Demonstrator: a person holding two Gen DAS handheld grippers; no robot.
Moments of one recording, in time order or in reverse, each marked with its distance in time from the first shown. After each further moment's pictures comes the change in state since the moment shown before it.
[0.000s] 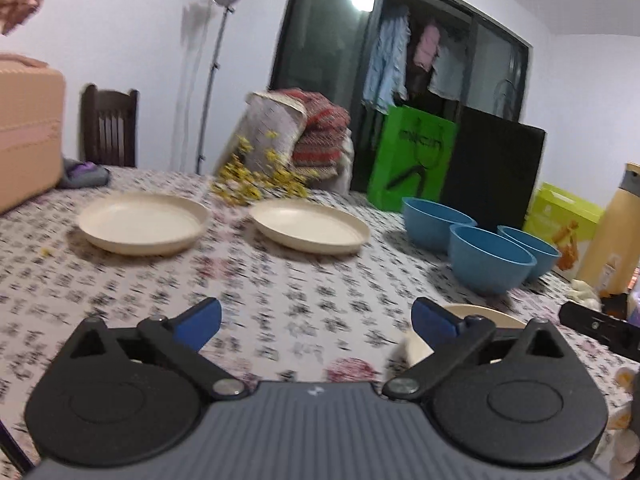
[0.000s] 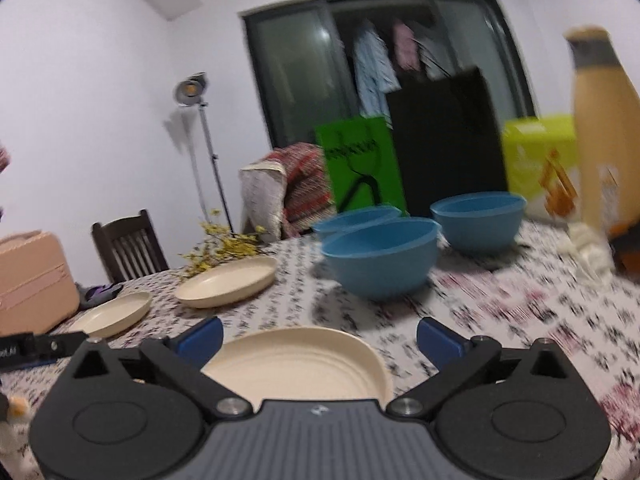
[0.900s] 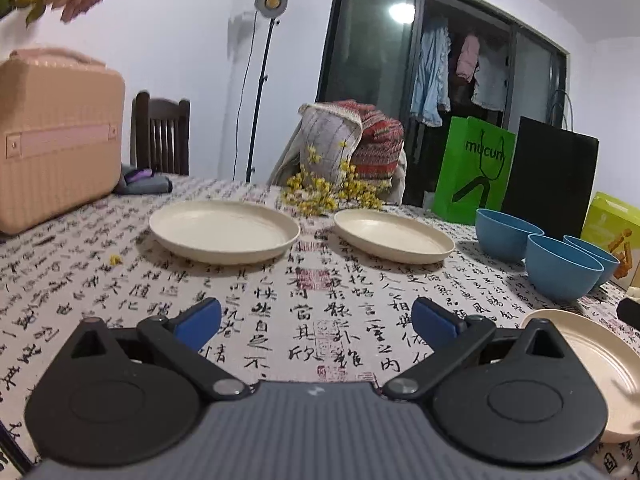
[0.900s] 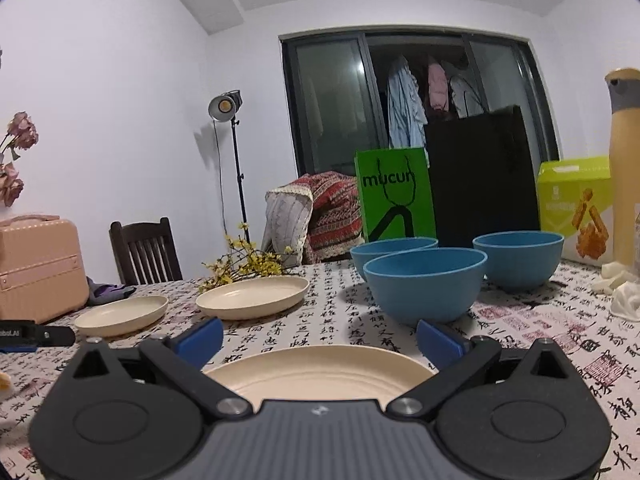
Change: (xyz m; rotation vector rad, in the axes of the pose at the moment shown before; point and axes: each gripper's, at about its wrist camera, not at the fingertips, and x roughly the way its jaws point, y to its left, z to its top) left arm 0.008 0.062 -0.008 0.005 -0.044 0.124; right arm 0.013 0.028 -0.023 -0.075 -0.113 0.023
